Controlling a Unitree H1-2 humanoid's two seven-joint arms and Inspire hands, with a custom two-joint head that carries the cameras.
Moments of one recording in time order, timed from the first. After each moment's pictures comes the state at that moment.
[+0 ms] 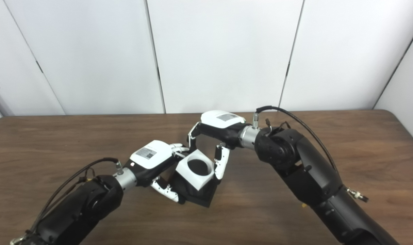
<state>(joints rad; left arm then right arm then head) -0.50 0.39 -0.63 0.20 0.77 -0.15 -0.18 -0.65 -0.39 0.46 -0.02 -0.61 0.02 0.64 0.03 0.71</state>
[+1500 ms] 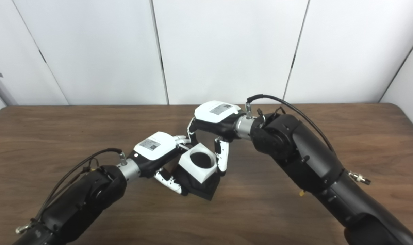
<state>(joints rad) -0.51 0.39 -0.63 0.20 0.77 -0.15 -0.19 -0.71 -0.42 0.54 -0.07 -0.69 0.02 0.71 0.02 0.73</state>
